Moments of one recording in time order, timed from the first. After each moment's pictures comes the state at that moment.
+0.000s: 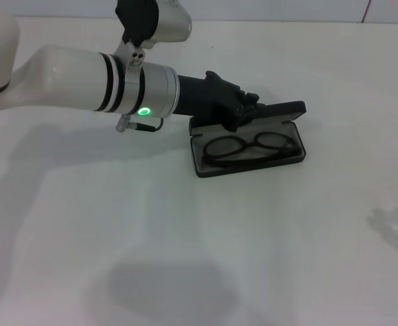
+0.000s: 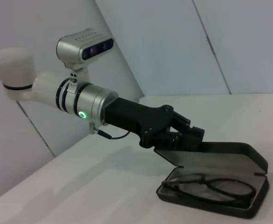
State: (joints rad) left arm -0.81 -2.09 1.35 0.57 1.75 0.98 -1.60; right arm 0.22 2.02 -0.62 -0.96 -1.94 -1.85 1.62
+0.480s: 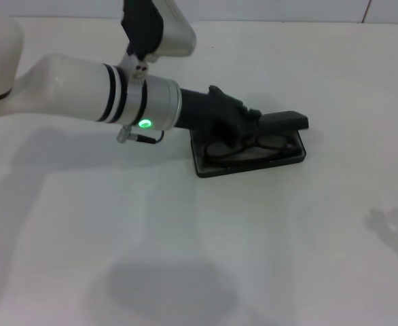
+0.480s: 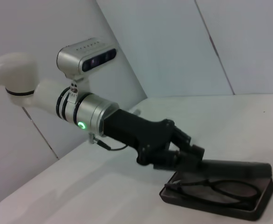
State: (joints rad) left arm -0.80 -2.09 1.40 0.56 1.75 1.00 -1.60; right arm 0.23 2.02 -0.62 -0.93 -1.94 -1.85 1.61
